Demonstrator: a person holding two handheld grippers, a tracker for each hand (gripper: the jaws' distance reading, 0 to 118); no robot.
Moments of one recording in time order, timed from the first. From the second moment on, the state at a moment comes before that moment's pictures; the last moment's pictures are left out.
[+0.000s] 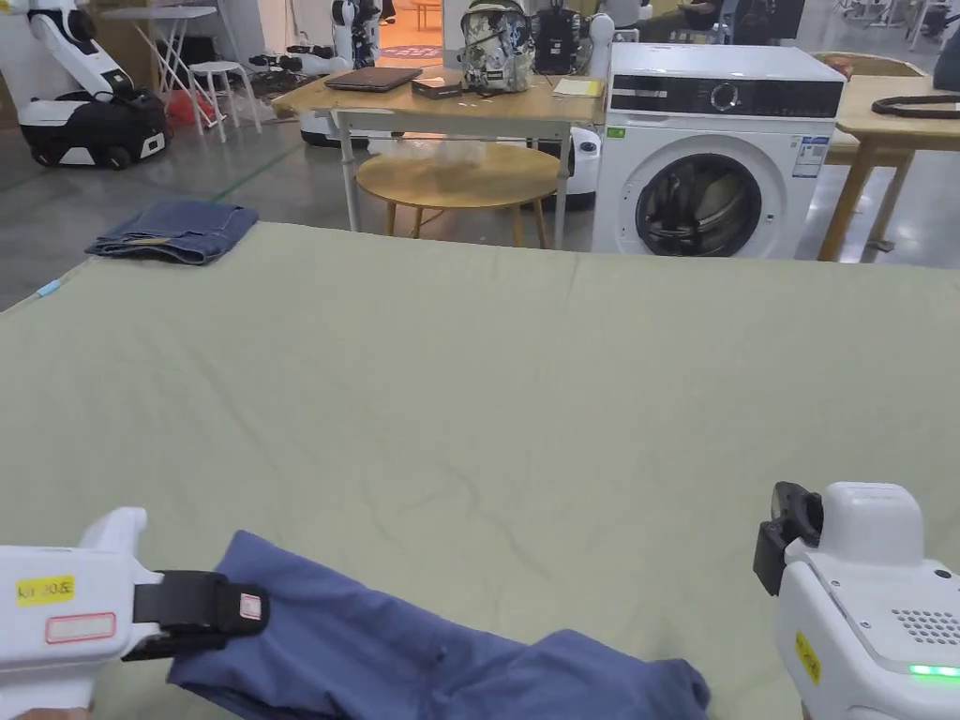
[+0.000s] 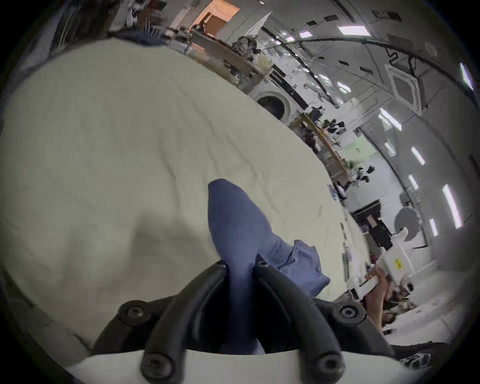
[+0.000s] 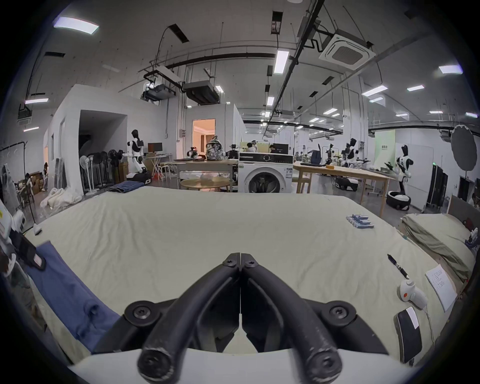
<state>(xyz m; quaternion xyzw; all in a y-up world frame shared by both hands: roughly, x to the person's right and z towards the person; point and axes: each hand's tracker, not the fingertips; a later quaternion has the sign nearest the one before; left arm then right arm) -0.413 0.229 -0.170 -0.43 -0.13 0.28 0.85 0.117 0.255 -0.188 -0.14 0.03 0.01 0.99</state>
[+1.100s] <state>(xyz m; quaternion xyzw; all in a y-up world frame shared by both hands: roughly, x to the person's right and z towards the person) -0.086 0.202 -0.213 -0.57 -0.18 0.01 0.80 0.130 0.245 -0.180 -0.15 0.02 0.01 0.99</state>
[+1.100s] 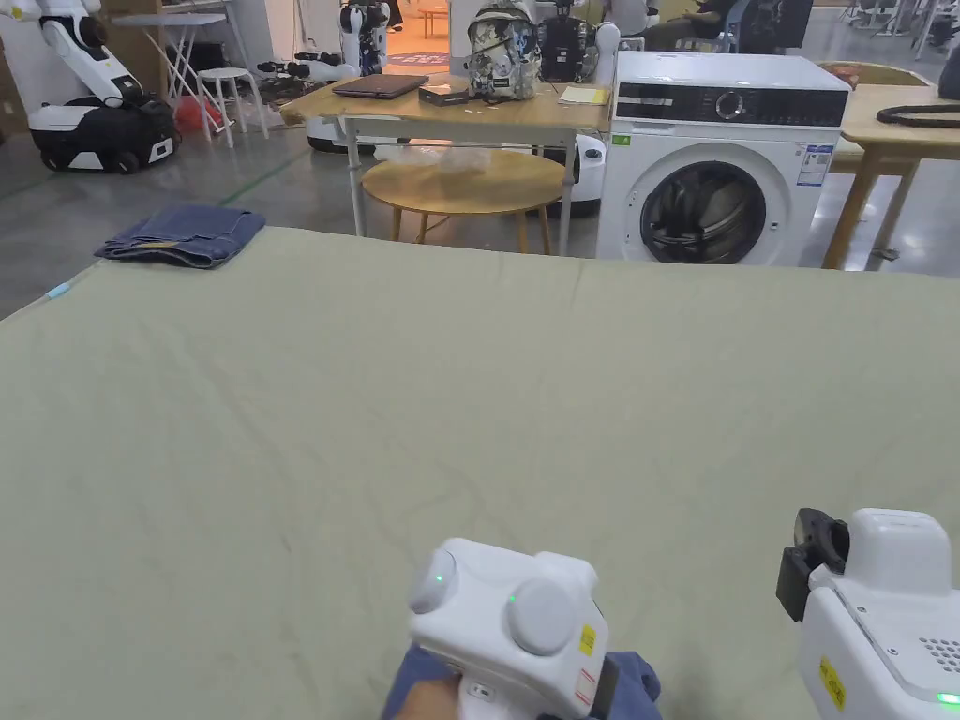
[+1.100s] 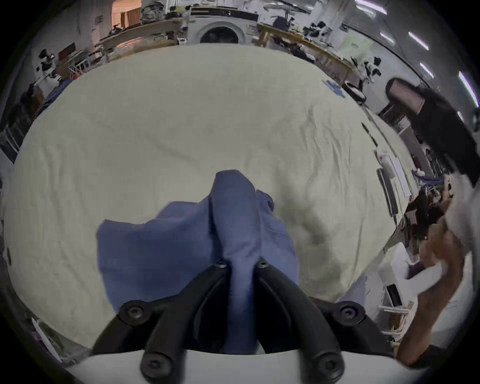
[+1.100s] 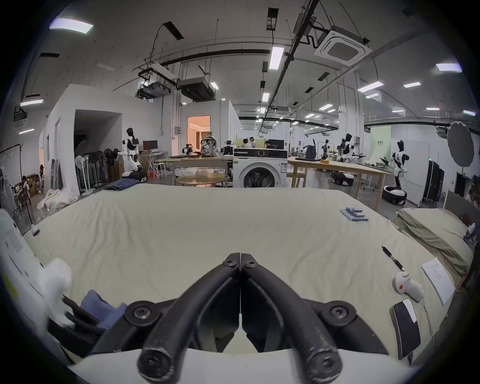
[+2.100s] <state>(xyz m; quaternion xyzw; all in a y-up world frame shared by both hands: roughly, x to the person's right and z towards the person) -0.107 0.107 -0.228 -0.57 -0.28 0.25 0.73 0.136 0.245 -0.171 -0.15 0.01 0.00 0.99</state>
